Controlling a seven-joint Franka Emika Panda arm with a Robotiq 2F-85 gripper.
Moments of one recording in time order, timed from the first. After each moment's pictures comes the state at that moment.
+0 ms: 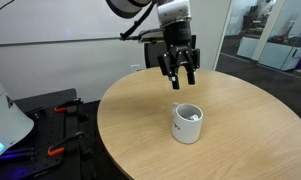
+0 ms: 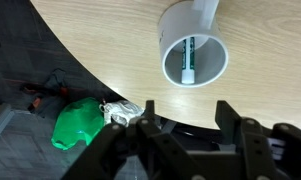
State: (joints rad) arm -0.14 0.15 -0.14 -2.25 -0.62 2.43 1.68
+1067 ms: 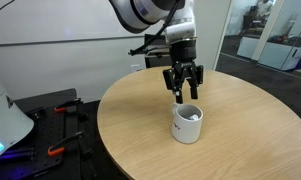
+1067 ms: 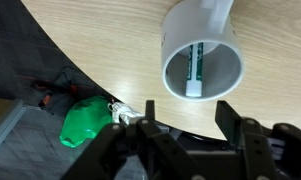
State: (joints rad) arm -0.10 0.30 -0.20 -2.17 -0.62 2.43 1.70
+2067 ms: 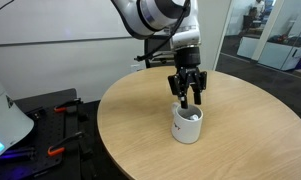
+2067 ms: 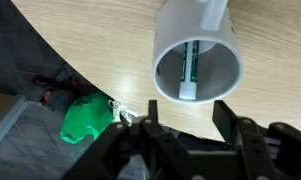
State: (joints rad) arm -0.07 0.37 -0.23 -2.11 -0.62 2.43 1.70
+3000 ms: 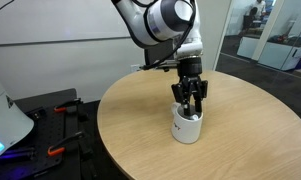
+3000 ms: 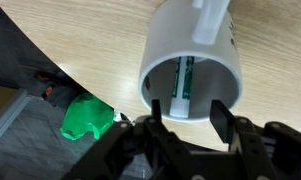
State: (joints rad) arm -0.04 0.48 -0.26 -2.04 -0.61 2.43 1.70
